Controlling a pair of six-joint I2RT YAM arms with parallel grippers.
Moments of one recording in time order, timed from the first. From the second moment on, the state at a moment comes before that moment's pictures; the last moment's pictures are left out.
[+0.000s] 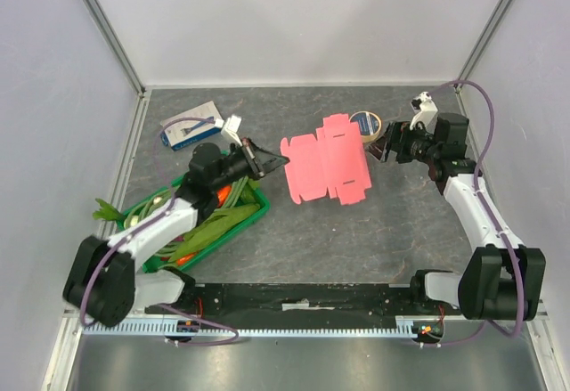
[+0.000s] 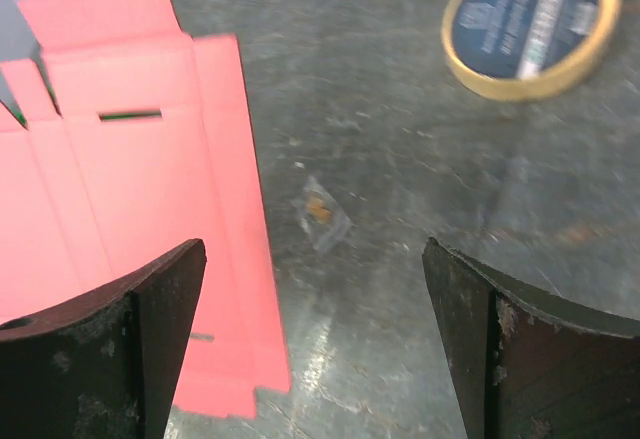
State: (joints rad) left arm -0.49 1.29 0.67 0.56 0.46 -0.94; right arm -0.04 1.24 0.90 -0.19 -0.58 0.18
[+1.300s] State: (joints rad) left arm -0.48 0.62 0.58 0.04 0.26 -0.61; right arm 0.13 1.31 0.73 0.77 -1.13 0.76
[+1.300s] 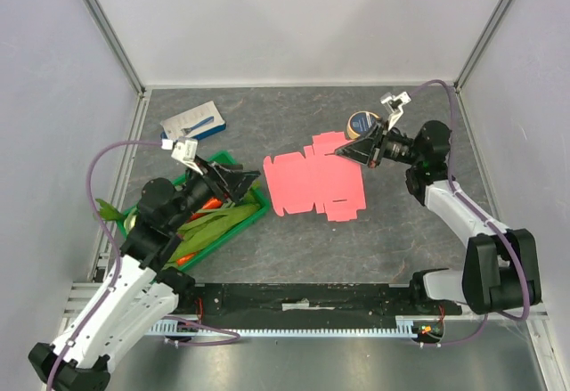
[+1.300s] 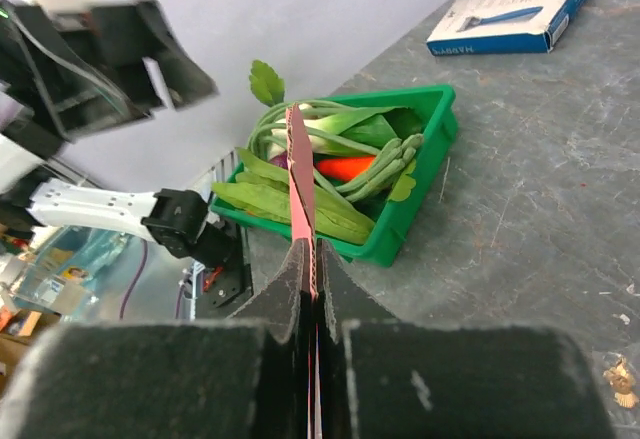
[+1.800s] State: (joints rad) left arm -0.48 1.22 1.01 -0.03 0.75 -0.40; right arm 0.35 1.27 0.92 0.04 -1.08 0.26
